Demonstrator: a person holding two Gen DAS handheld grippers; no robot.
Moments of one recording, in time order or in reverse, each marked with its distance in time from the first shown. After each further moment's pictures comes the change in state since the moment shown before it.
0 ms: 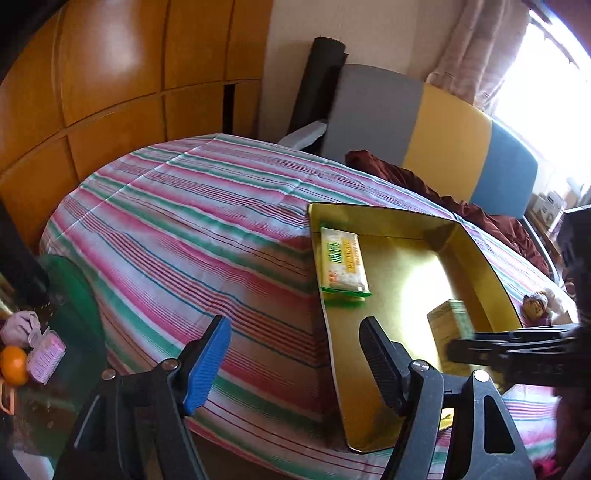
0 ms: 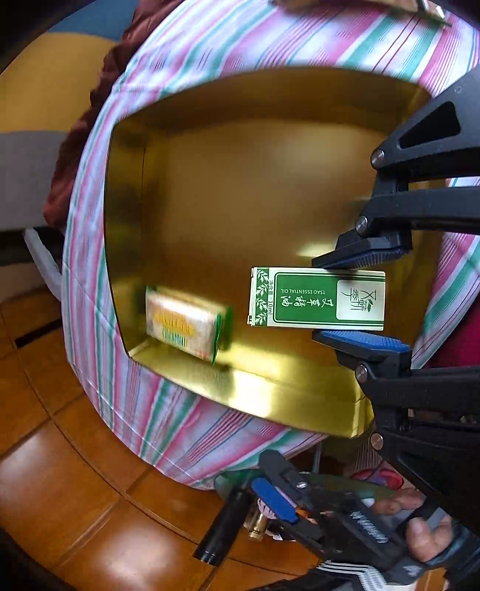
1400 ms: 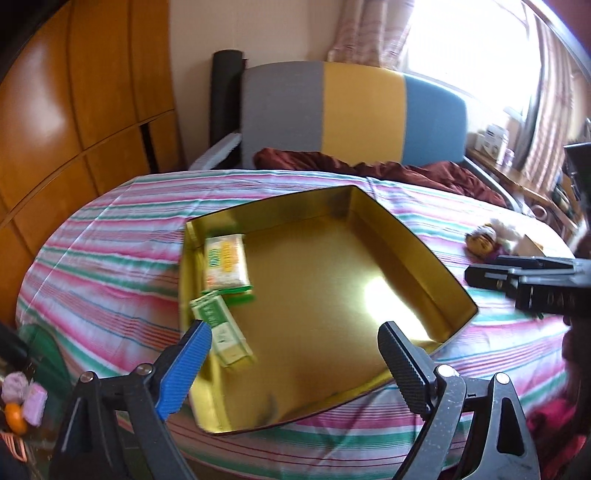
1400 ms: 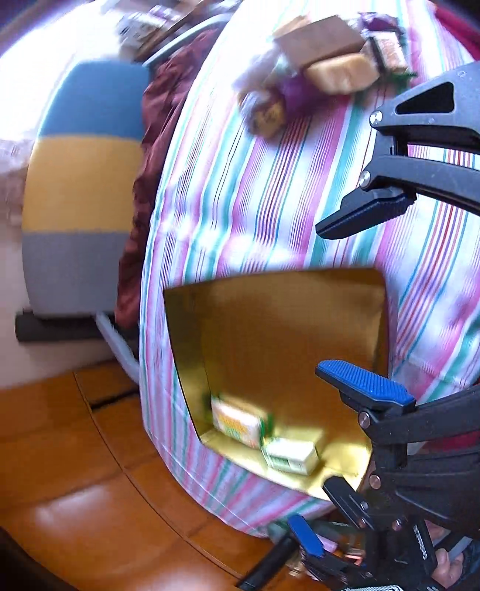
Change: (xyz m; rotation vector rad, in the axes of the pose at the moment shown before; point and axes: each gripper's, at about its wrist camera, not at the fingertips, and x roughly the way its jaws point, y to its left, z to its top) left arm -0.023 -0.120 -0.025 0.317 -0.018 -0.121; right arm -0.097 -0.095 -0.065 0.012 -0.295 -0.227
